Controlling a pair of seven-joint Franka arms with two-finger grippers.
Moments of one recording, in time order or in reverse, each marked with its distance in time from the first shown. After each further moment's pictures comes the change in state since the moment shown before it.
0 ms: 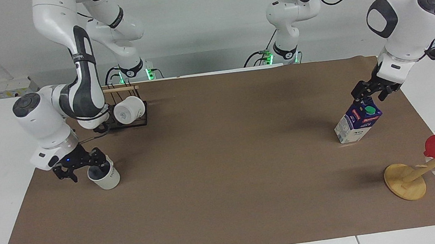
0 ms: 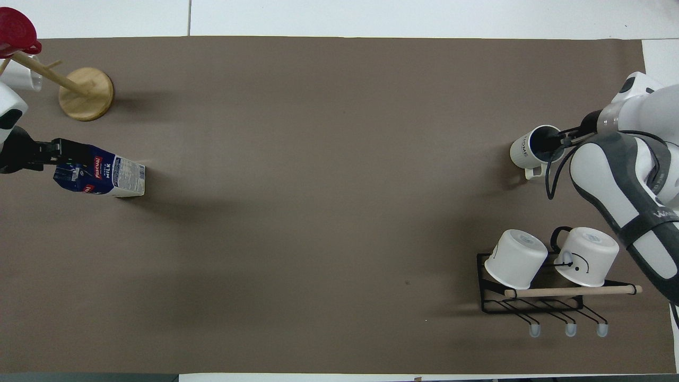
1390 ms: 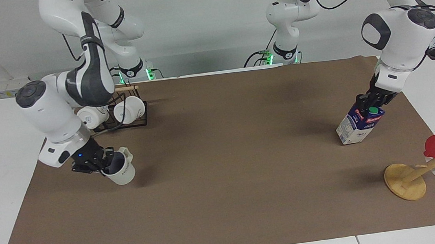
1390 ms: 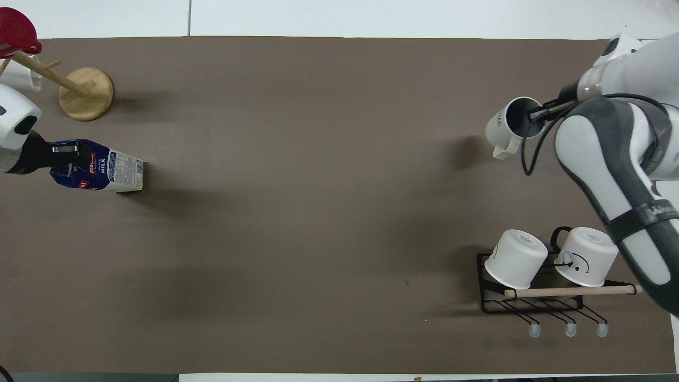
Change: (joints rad) left arm 0.012 0.012 0.002 -0.052 0.000 0.134 -0.006; right arm 0.176 -0.019 0.017 0.224 -0.026 -0.250 0.216
